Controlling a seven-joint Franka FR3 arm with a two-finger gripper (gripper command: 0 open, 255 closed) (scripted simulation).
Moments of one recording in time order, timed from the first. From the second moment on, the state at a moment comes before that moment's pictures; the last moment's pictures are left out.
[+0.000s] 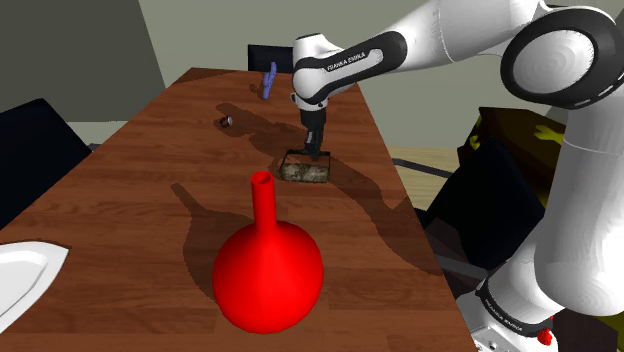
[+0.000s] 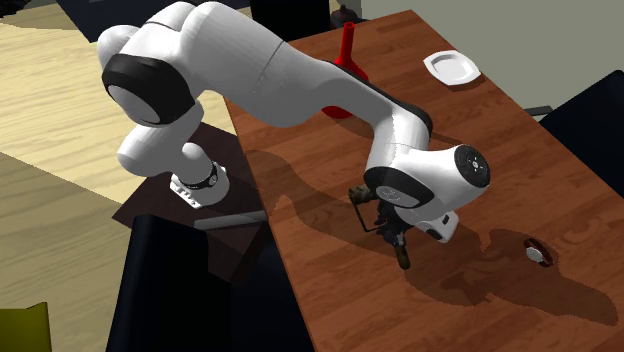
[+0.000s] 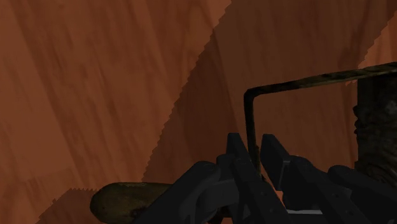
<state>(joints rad) 0.06 0.37 0.04 -1.73 -0.05 1.93 -0.43</state>
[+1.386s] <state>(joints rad) 0.06 0.31 0.04 -1.62 -0.04 1.77 -0.44</state>
